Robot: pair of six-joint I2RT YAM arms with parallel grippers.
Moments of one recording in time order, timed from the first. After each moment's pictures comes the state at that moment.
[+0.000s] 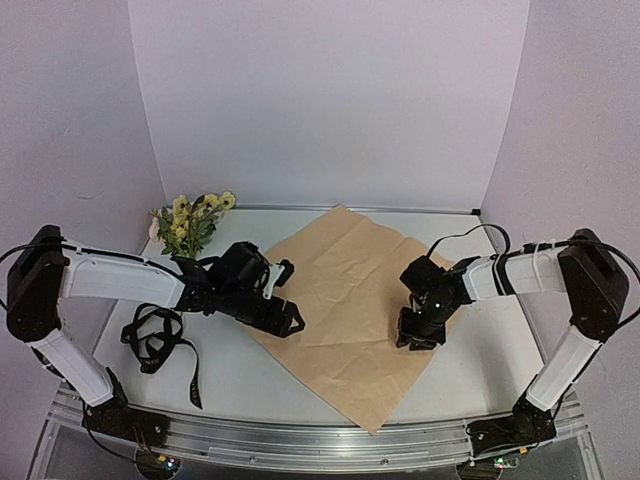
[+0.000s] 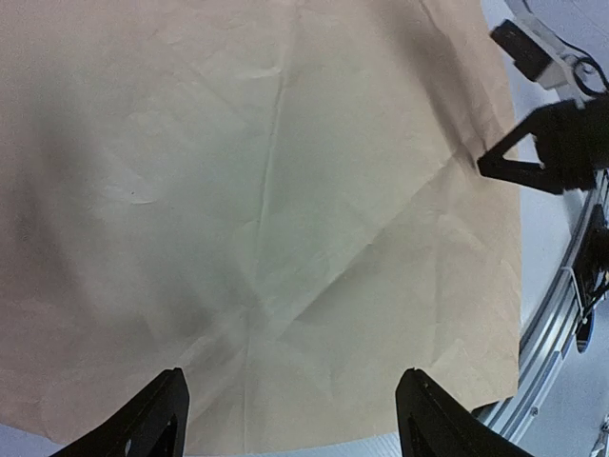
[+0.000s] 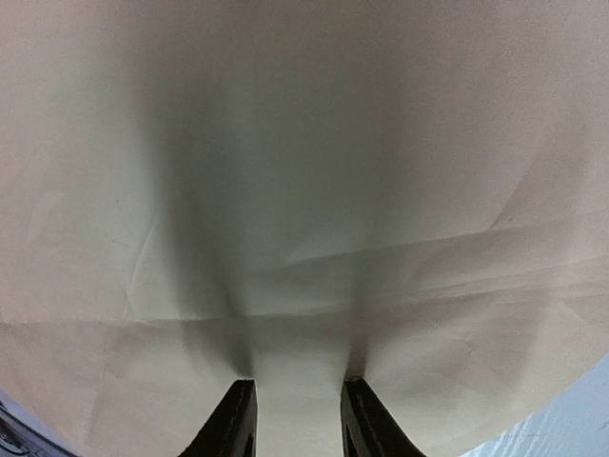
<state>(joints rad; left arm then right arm) -0.93 1.58 0.93 -0.20 0.16 -0.47 0.67 1.68 0.90 -0.56 -0.11 0.84</state>
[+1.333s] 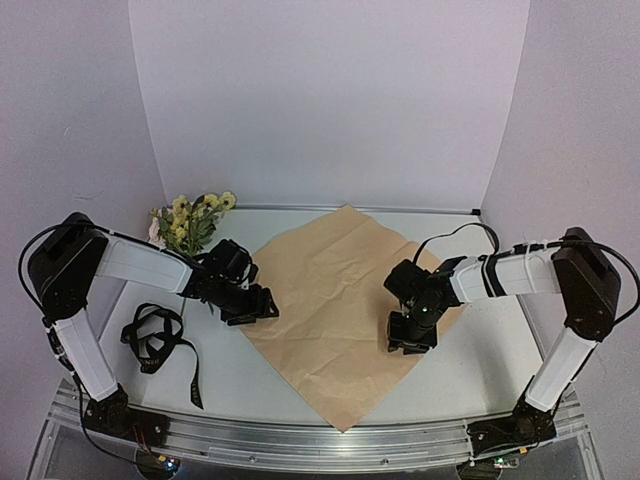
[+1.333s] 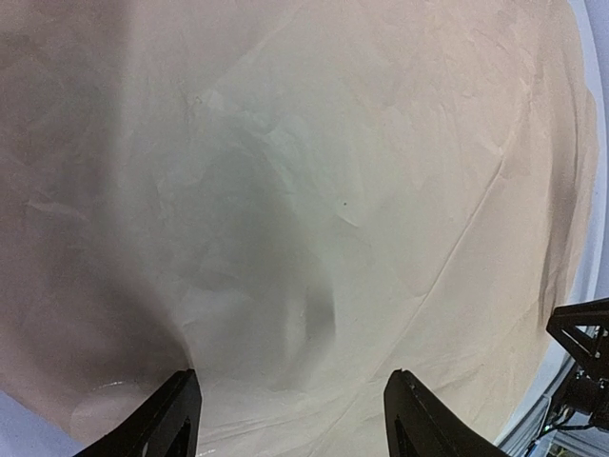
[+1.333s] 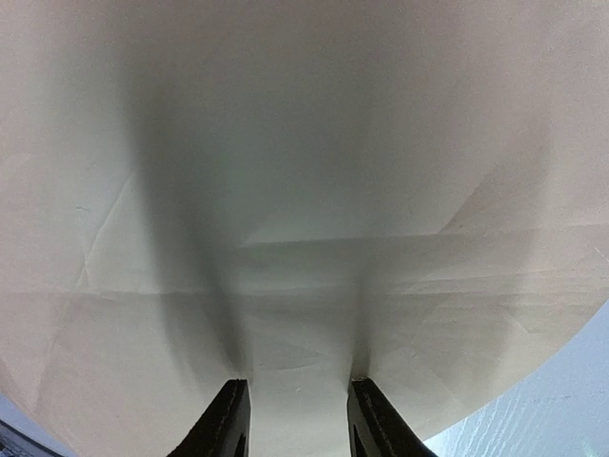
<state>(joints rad) -0.68 1.76 0.91 -0.16 0.23 -0.73 0.78 1.72 0.97 -0.63 -0.05 0.90</state>
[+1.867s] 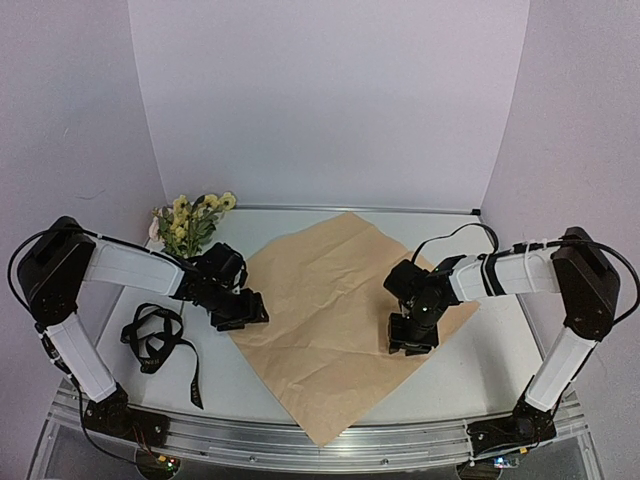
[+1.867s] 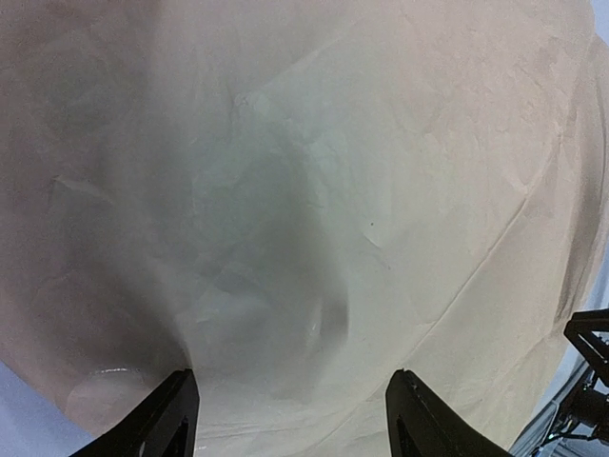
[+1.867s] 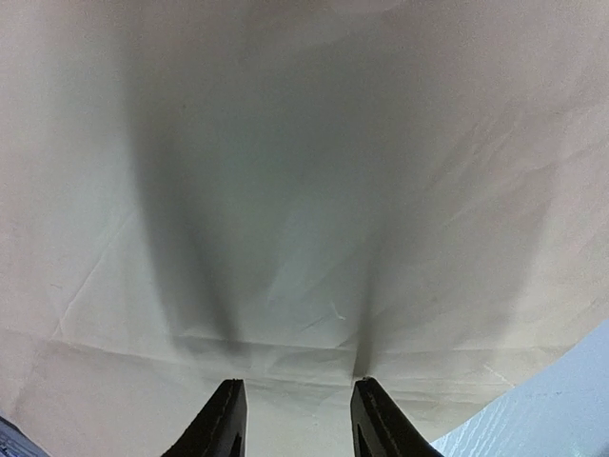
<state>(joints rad) -0.68 1.69 0.87 -0.23 0.18 -0.77 0.78 1.72 0.98 -0.67 -0.06 0.86</state>
